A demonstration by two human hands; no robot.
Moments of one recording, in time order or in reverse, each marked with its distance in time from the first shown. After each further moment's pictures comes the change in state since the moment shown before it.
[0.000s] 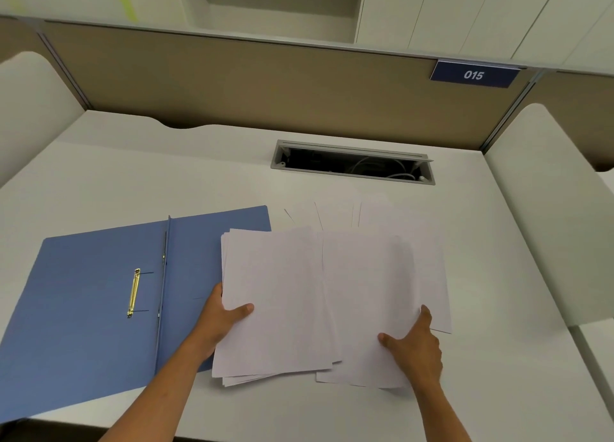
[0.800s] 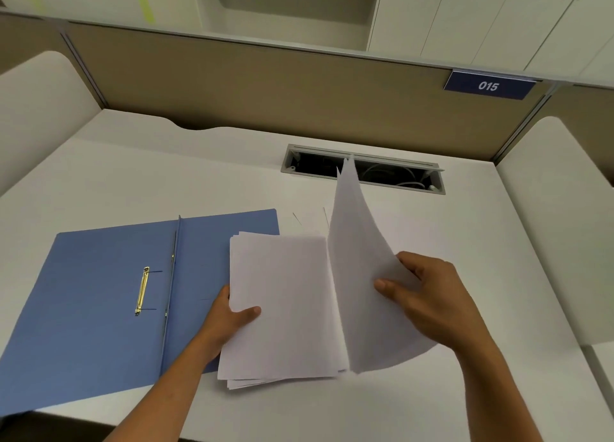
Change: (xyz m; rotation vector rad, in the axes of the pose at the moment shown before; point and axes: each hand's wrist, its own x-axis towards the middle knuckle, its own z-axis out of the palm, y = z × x) left_hand -0.008 0.009 0.000 -0.023 -0.023 -0.011; right_hand -0.059 -0.125 -0.108 0.022 -0.149 -0.752
